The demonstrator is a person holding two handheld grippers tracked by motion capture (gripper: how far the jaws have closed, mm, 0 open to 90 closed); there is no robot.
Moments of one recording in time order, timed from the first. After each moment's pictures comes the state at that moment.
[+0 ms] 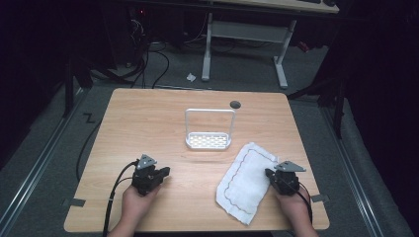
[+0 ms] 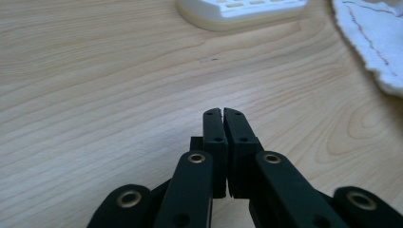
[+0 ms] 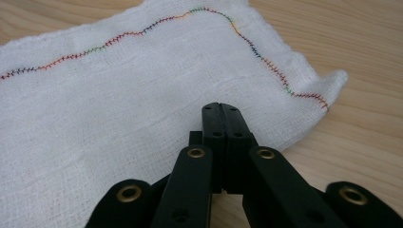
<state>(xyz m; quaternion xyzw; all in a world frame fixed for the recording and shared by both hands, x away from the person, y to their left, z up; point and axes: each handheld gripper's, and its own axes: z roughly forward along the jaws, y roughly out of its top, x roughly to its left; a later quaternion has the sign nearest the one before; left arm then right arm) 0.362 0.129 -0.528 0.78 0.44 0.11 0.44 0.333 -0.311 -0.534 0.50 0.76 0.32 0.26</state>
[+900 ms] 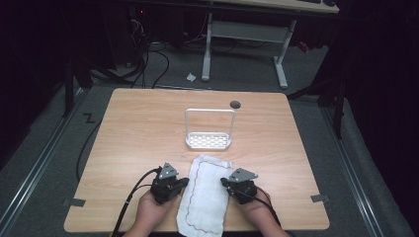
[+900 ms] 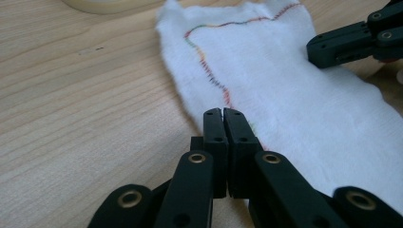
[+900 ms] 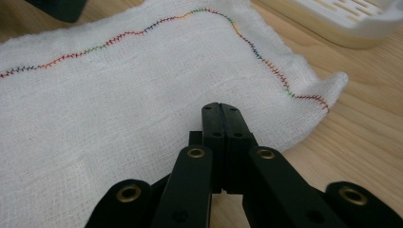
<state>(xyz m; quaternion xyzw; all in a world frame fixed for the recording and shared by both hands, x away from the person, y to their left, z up) 0.341 0.080 -0.532 0.82 0.37 0.08 0.43 0.322 -0.185 -0.536 0.36 0.84 0.36 0.20</state>
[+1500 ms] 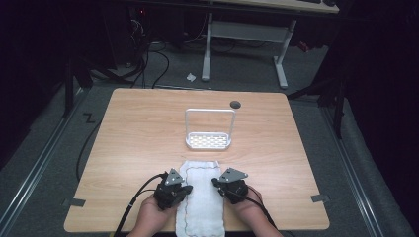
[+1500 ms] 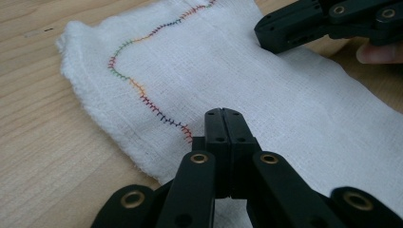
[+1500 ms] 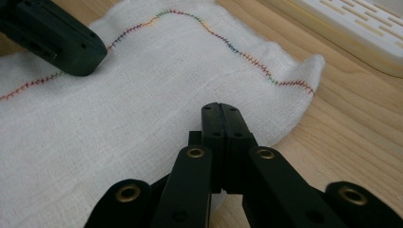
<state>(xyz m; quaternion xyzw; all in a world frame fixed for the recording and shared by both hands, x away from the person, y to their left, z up) 0.326 0.070 -0.533 0.85 0.34 0.07 0.40 0.326 -0.165 -0.536 0.34 0.85 0.36 0.20</state>
